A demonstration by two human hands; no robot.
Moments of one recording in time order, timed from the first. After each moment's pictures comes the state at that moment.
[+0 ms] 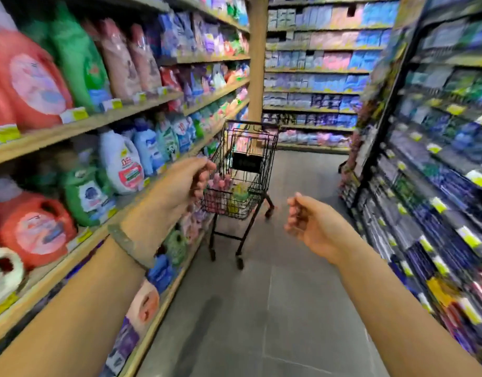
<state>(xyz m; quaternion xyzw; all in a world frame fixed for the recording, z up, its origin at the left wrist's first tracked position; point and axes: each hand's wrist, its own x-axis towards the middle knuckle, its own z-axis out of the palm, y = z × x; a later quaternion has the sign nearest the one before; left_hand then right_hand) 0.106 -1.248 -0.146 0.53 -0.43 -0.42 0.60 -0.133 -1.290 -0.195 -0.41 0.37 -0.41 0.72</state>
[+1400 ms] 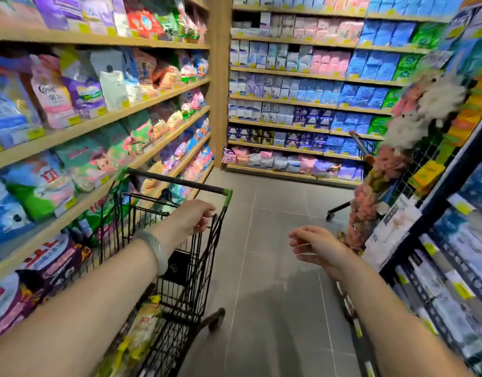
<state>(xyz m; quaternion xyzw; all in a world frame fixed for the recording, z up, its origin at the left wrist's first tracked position) 0.110 -2.393 -0.245 0.66 -0.32 -0.48 0.49 -0.162 -2.413 -0.261 -0.52 0.55 -0.31 0.57</state>
